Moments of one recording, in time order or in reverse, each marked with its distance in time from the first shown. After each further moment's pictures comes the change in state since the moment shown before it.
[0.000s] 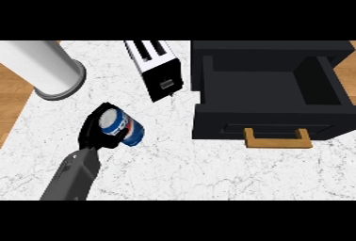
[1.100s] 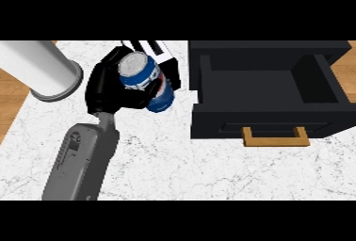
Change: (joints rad) left arm -0.075 -0.101 -0.279 -0.809 -0.027 0.576 0.556; right arm -0.018 0.025 0.029 -0.064 0.007 -0.052 0.044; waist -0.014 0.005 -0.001
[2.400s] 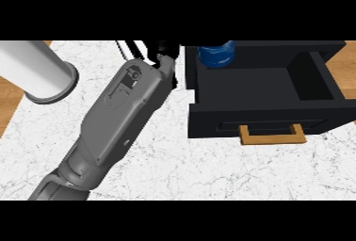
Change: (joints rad) left arm -0.586 -0.001 -0.144 0.454 0.123 0.310 -0.003; right arm -0.082 -0.032 -0.038 0.050 -0.015 0.026 0.039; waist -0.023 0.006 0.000
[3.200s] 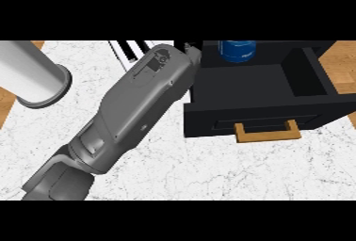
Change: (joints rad) left arm -0.219 0.000 -0.160 0.302 0.269 0.083 -0.124; right arm -0.030 0.013 0.030 -0.008 0.026 -0.005 0.009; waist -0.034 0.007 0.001
